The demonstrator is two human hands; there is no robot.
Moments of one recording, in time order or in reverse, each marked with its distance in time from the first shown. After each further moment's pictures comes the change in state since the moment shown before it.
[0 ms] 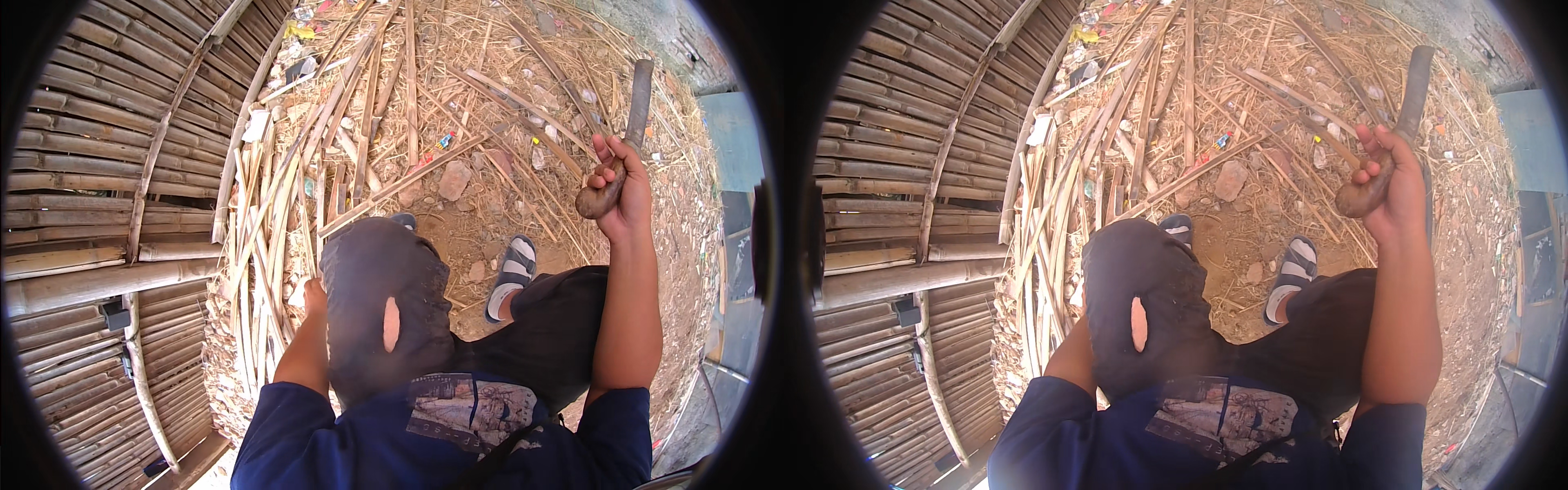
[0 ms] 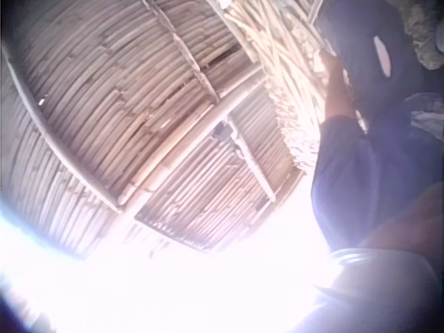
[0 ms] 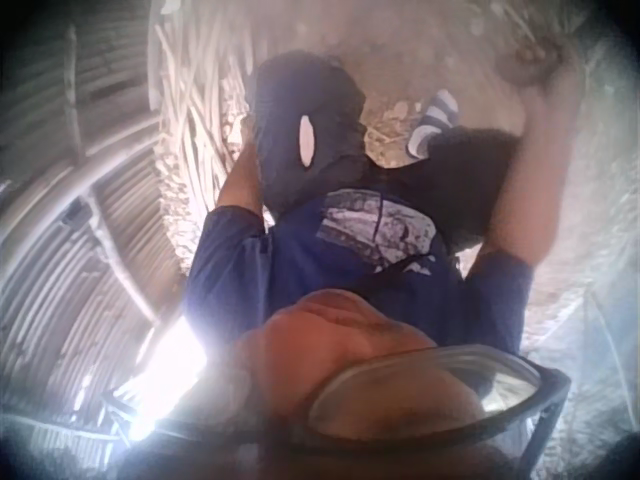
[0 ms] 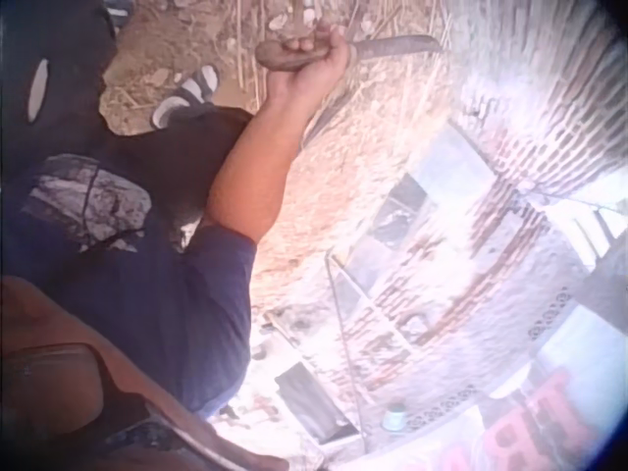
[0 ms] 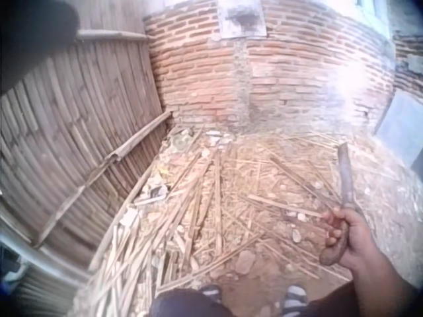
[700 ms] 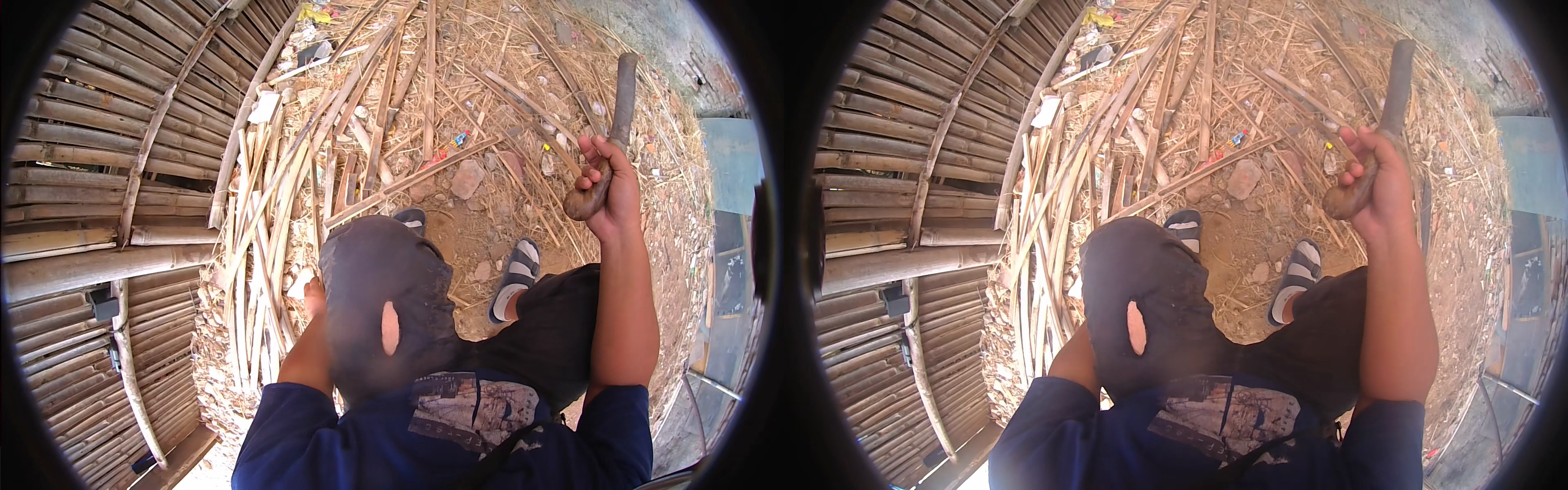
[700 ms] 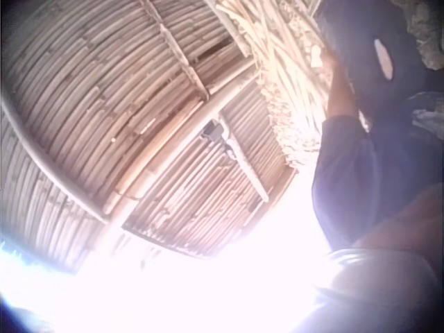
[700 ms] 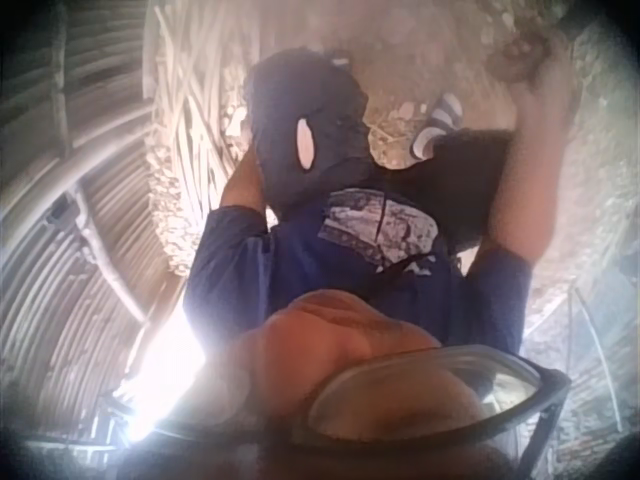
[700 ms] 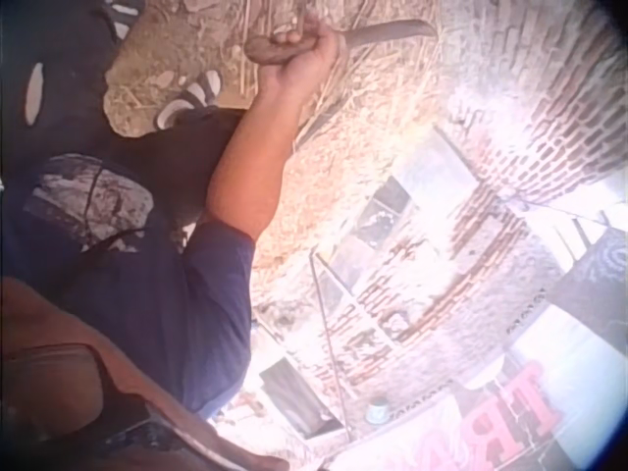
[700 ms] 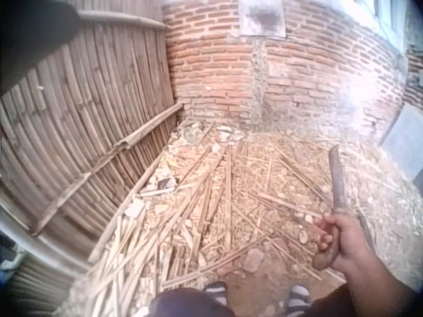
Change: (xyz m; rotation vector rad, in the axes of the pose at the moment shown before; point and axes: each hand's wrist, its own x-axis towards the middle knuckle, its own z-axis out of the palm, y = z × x) left_hand -0.007 -0.013 0.030 -0.009 0.101 -0.129; right_hand -0.010 0.035 0.059 -0.110 0.042 0.050
